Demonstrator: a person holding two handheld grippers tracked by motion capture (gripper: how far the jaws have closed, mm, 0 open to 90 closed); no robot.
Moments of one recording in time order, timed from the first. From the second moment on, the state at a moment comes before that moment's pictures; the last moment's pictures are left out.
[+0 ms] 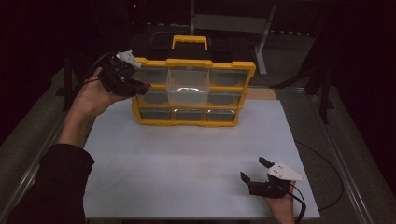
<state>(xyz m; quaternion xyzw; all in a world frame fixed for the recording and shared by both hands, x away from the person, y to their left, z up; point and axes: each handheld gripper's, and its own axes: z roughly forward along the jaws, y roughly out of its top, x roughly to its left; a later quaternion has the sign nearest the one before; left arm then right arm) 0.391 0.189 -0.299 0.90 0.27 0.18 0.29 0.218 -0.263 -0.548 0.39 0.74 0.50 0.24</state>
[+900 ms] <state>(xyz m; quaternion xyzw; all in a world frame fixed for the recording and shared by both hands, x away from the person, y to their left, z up) 0.407 0.174 -0.271 0.90 0.27 0.18 0.30 0.220 -0.263 -0.548 0.39 0.74 0.50 0.24</state>
